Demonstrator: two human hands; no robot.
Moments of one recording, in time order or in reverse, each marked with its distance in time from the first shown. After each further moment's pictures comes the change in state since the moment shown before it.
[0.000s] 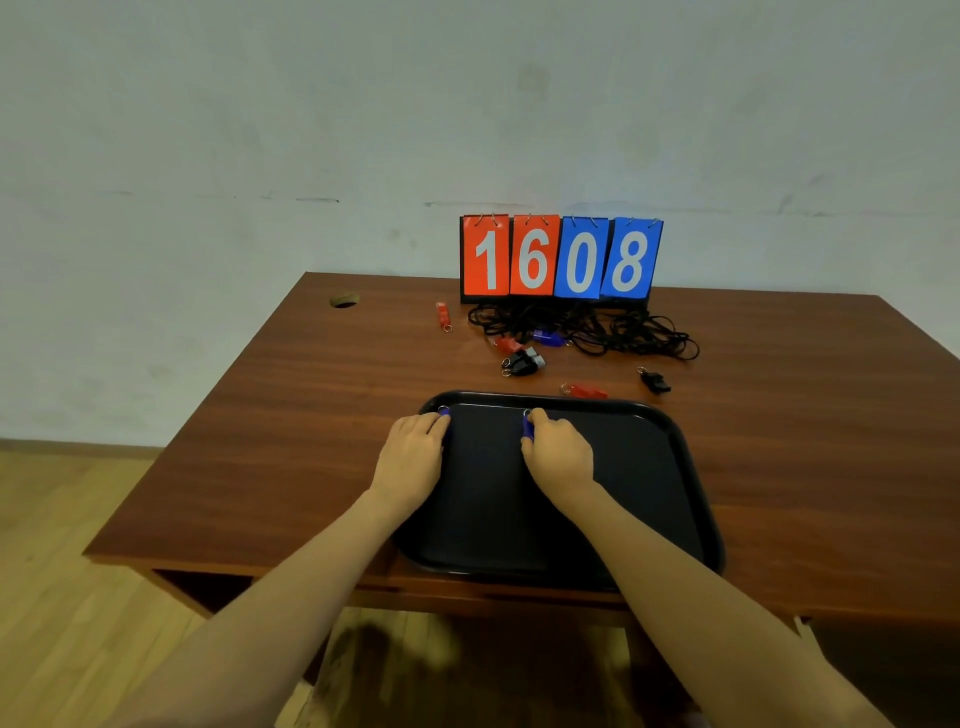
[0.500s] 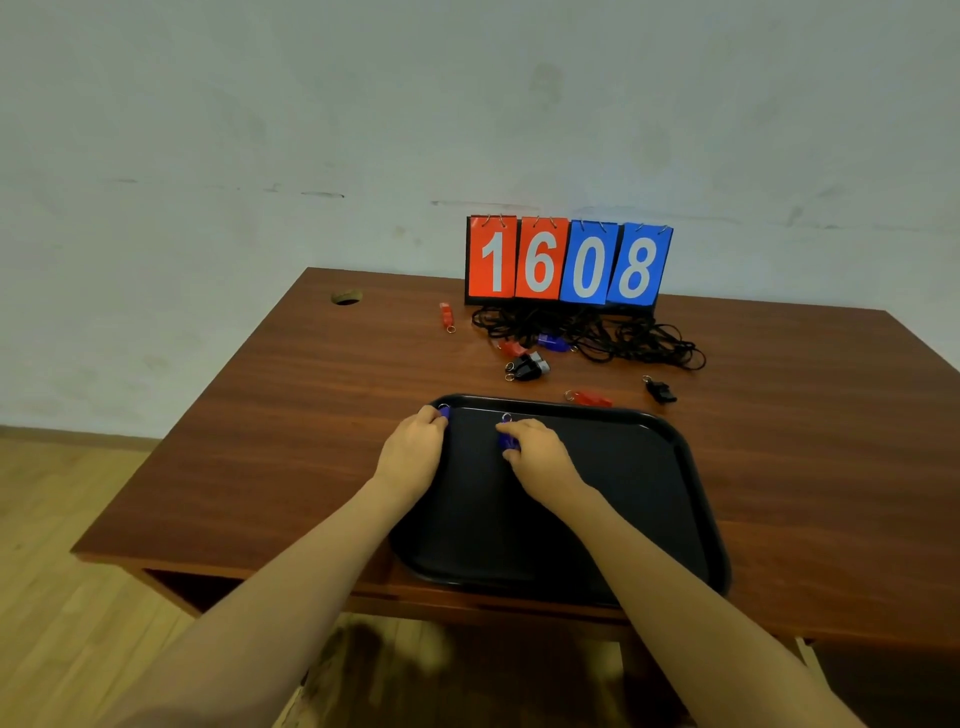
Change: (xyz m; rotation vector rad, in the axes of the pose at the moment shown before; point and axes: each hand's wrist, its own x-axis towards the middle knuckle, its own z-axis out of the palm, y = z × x) left_hand 0.017 0.000 -0.002 -0.037 -0.125 -0.143; right_hand 0.012 -0.011 0.007 0.152 -0.155 -0.171
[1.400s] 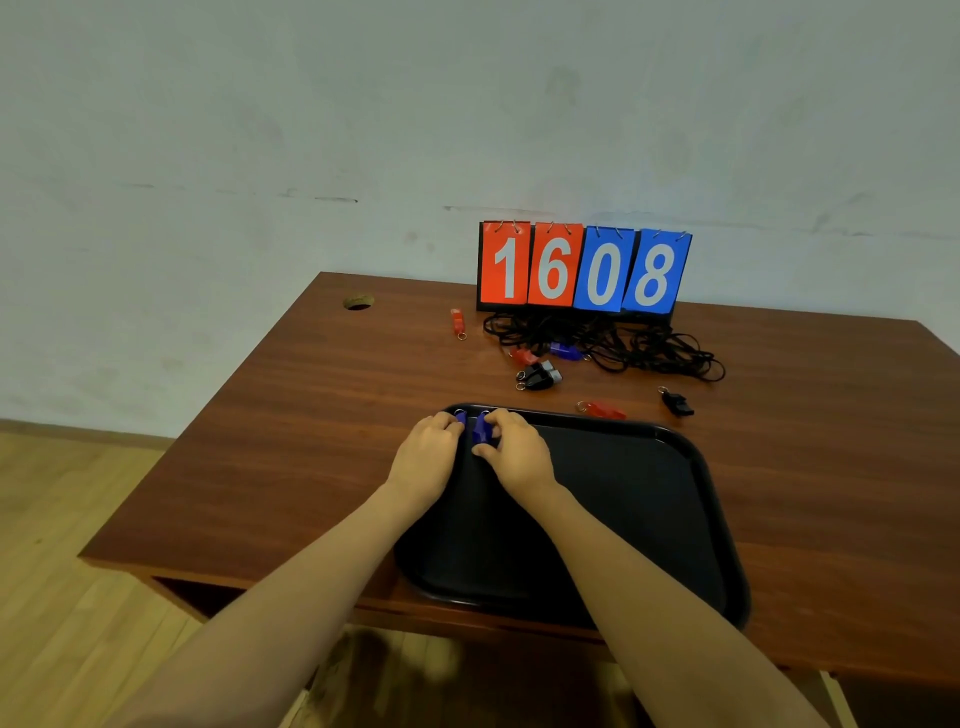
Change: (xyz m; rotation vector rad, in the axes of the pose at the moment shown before) left_hand 0.012 0.001 0.004 -0.007 0.041 0.064; right_hand 0.028 -0.022 0.020 0.163 0.162 -0.044
